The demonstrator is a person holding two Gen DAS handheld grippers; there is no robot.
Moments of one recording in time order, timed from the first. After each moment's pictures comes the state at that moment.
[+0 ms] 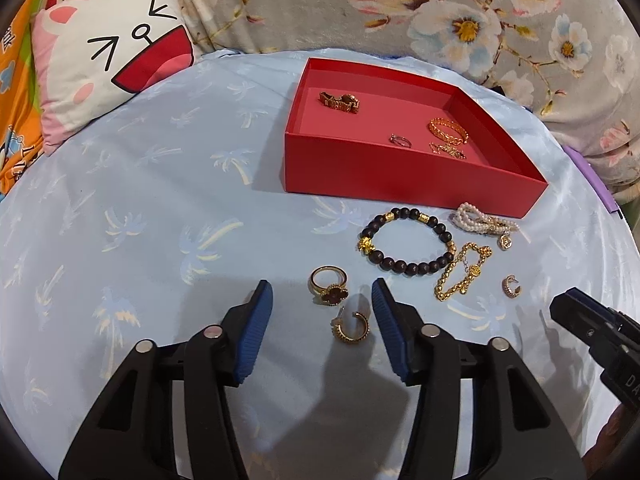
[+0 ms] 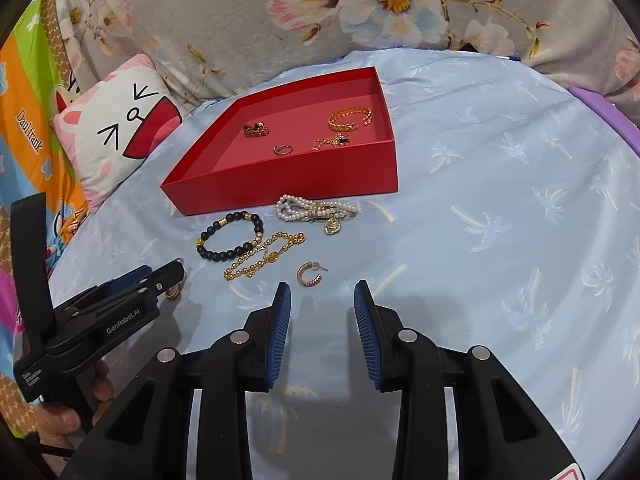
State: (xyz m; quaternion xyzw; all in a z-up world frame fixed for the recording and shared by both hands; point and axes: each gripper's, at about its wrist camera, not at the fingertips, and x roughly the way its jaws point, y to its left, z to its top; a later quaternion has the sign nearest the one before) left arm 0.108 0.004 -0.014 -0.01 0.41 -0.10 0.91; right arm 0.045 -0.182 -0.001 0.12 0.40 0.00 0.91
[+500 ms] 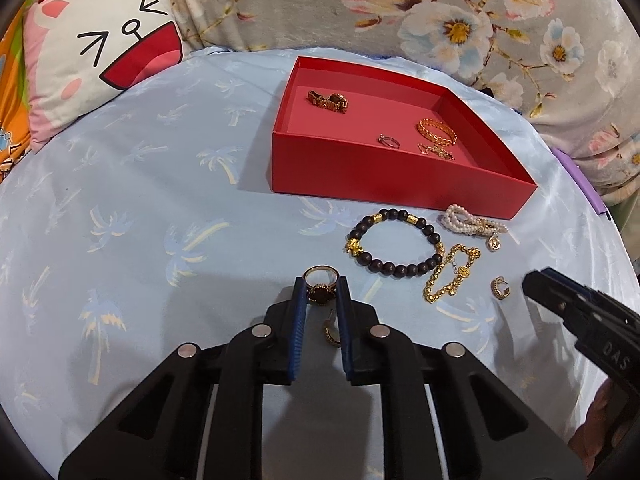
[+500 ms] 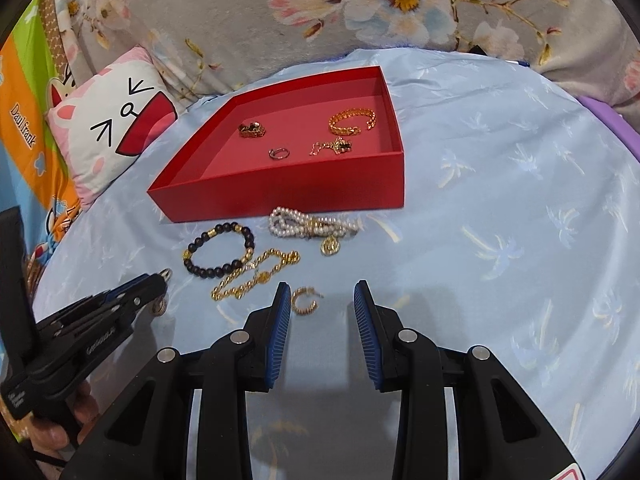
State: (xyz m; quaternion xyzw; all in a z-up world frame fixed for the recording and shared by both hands) left arm 0.110 0.004 -0.016 -0.02 0.41 -0.13 0.90; right arm 0.073 -0.181 -0.005 0.11 0.41 0.00 0.91
